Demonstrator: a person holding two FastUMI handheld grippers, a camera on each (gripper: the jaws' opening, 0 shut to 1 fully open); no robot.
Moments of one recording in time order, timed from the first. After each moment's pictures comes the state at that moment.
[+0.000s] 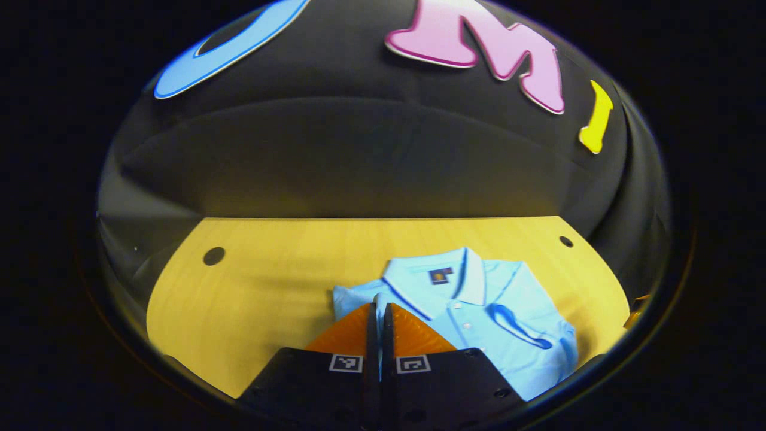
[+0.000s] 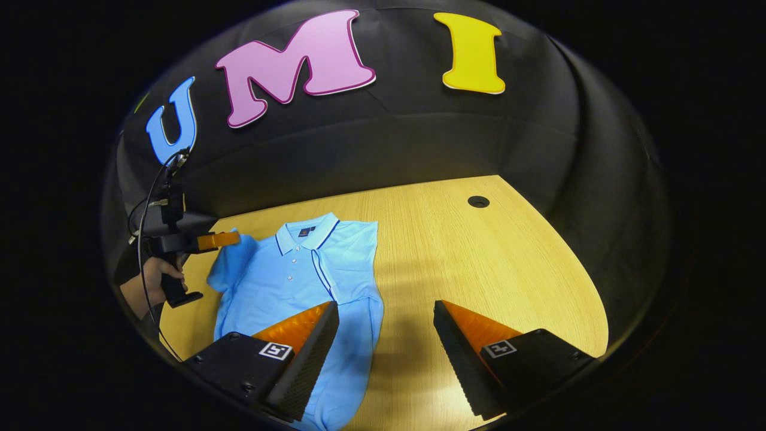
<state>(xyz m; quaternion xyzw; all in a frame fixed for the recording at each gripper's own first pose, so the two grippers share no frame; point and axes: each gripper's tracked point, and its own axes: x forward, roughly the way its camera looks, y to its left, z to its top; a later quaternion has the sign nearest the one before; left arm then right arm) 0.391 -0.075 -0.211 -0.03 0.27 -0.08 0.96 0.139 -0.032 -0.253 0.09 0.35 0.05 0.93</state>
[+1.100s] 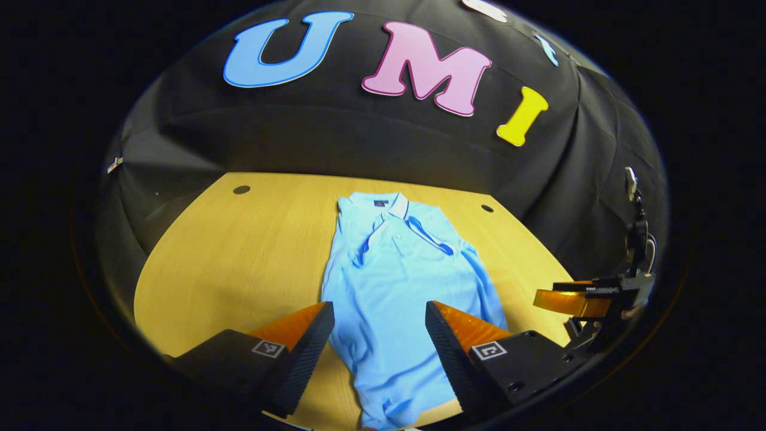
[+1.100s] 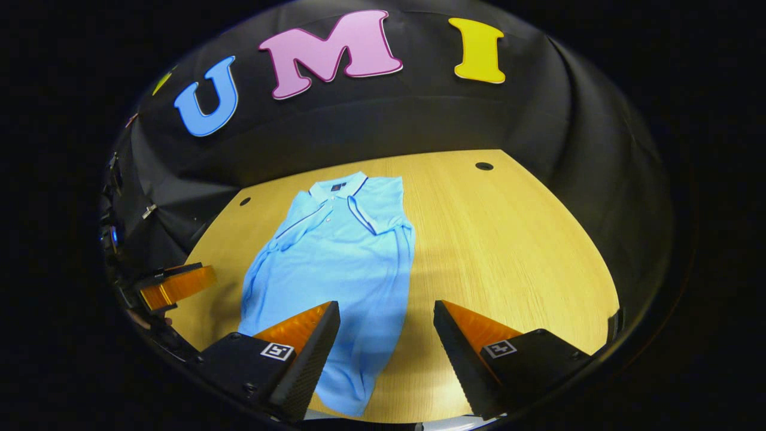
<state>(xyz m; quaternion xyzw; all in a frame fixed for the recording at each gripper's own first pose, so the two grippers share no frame) 0.071 -0.072 -0.214 -0.06 0.28 -0.11 0.95 -0.019 0.023 -0.258 0.08 0.40 0.07 0.91</state>
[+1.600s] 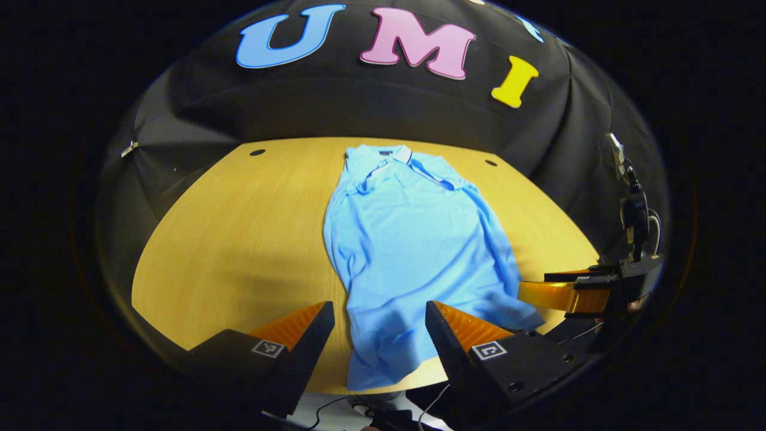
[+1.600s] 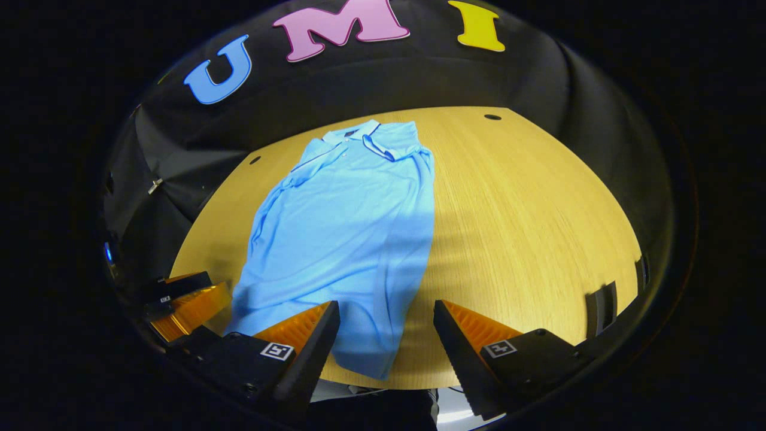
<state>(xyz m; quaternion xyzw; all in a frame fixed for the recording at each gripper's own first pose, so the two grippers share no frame) -0.015 -0.078 -0.299 -0.02 0.35 -0.07 0.93 -0.111 0.059 -0.326 0.09 0.47 0.09 0.87</state>
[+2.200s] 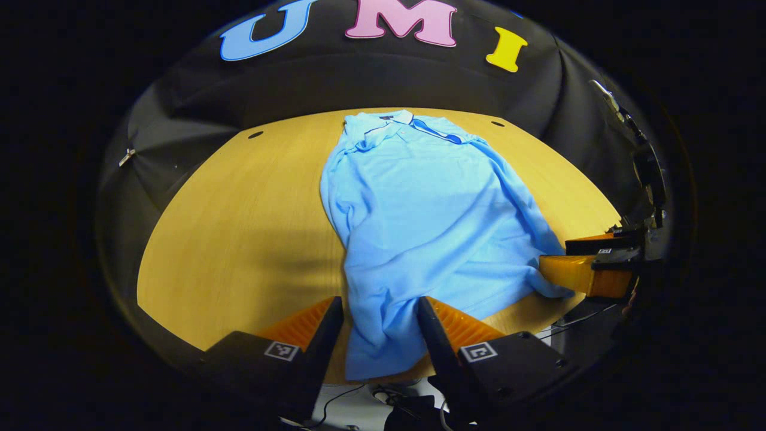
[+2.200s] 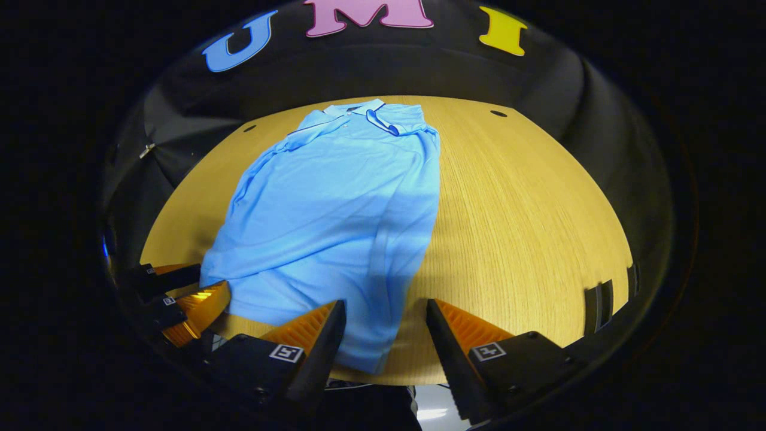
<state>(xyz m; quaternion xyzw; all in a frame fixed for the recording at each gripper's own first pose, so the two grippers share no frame) -0.029 -0.081 -0.344 0.03 0.39 -0.07 0.92 -0.121 0.055 -0.350 0.00 0.48 0.08 0.87</state>
